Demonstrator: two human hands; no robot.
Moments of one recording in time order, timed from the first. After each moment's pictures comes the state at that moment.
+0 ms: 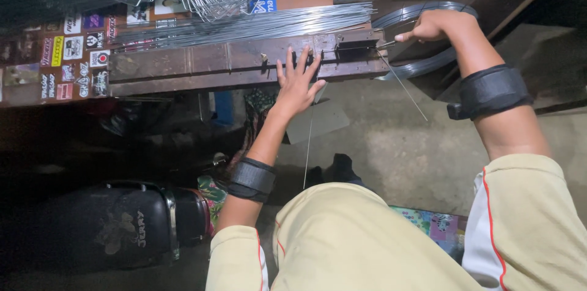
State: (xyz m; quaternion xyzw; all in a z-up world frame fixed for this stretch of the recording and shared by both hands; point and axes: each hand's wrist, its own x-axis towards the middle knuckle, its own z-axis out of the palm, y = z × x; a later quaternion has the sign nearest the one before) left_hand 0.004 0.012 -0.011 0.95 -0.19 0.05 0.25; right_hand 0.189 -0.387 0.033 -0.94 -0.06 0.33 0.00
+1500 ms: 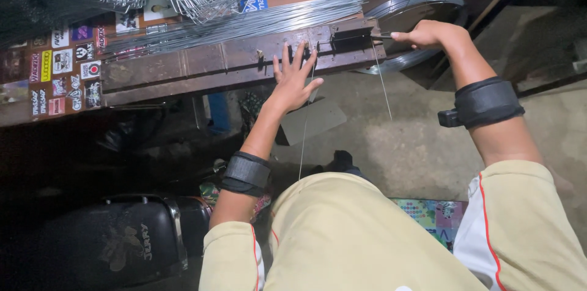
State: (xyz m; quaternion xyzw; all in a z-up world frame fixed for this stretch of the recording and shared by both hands) left_hand 0.007 0.027 0.001 0.94 -0.24 -0.03 0.26; right_hand 0.132 -0.399 0.001 -0.94 0.04 0.30 0.13
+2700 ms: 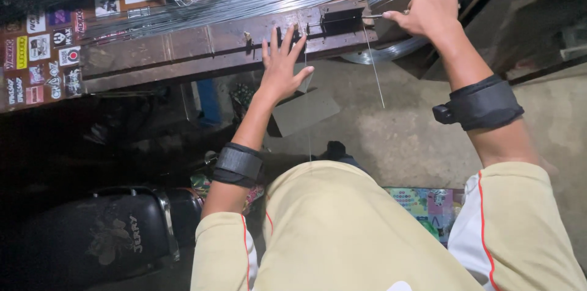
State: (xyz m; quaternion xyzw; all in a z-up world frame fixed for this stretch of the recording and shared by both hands) left_hand -0.008 0.028 0.009 0.94 -0.23 0.03 0.25; right_hand 0.063 -0.350 0.080 -1.00 0.00 0.06 -0.03
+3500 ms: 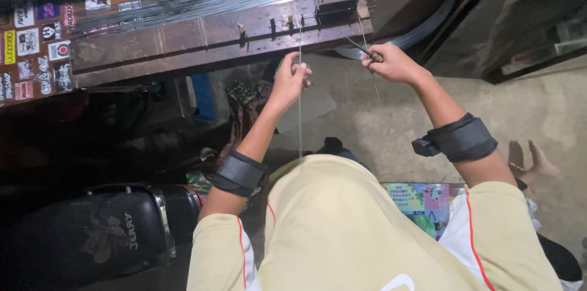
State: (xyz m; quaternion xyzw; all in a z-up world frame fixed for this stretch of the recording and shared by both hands) left_hand -0.040 -0.008 -0.030 0.70 -0.01 -0.10 0.70; right_hand -0.023 -0.321 0.014 -0.88 -0.12 0.18 0.43
